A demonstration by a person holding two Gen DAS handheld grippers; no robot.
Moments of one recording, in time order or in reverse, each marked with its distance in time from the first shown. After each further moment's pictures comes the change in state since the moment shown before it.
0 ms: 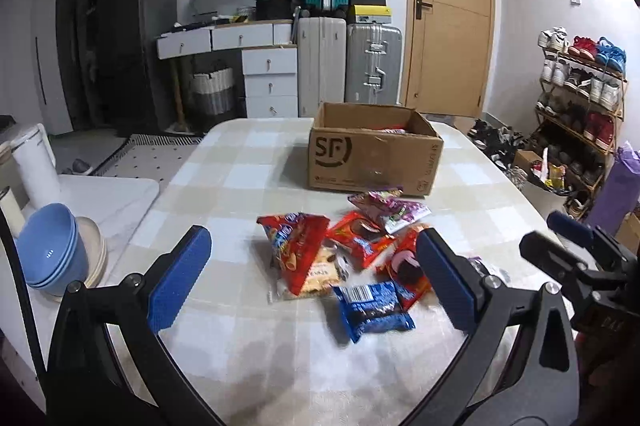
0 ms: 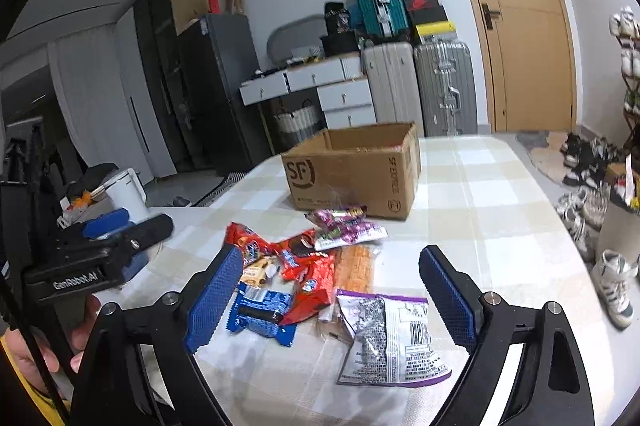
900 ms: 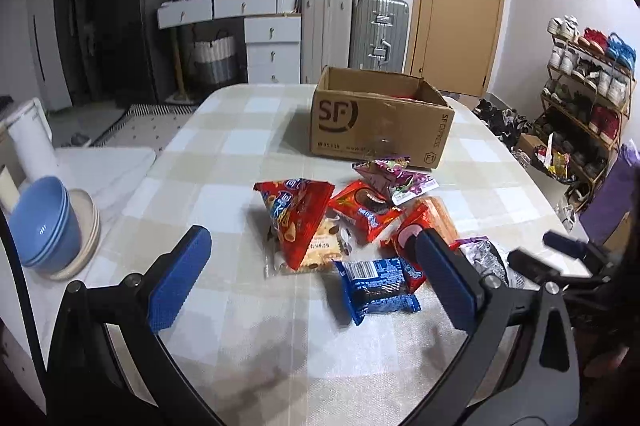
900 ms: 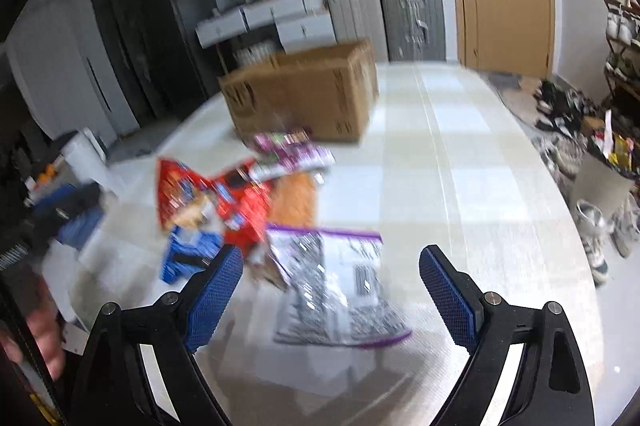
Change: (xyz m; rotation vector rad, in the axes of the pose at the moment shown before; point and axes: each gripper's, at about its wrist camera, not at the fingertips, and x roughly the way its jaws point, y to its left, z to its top) left arm 0.026 0.000 -0.018 -0.045 0.117 0.005; right arm 0.045 -0.035 -0.024 0.031 0.266 -0.150
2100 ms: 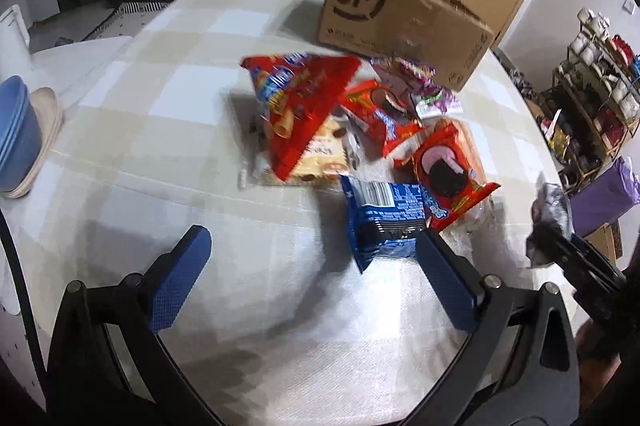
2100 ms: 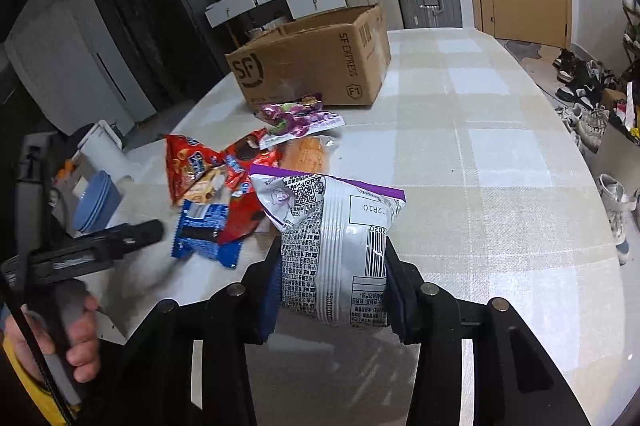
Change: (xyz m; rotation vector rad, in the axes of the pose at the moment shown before) left arm 0.076 0.008 -0.035 -0.141 0.362 -0.053; right arm 0.002 -0.009 -0.010 0.033 0.080 0.123
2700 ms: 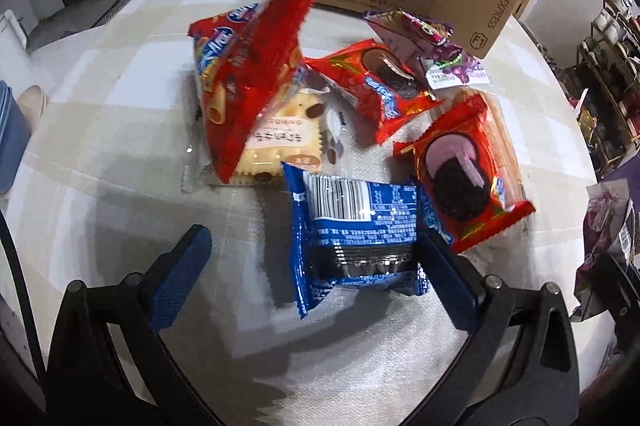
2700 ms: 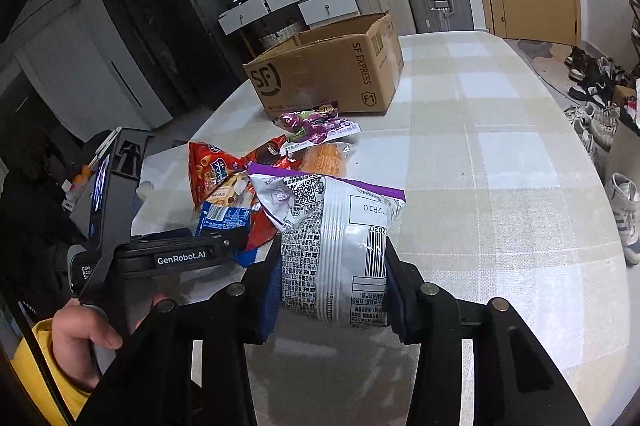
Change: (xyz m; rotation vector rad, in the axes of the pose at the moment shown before) left arm 0.054 -0.033 0.009 0.013 0.083 0.091; right arm -0.015 0.000 0.000 0.013 -0.018 0.059
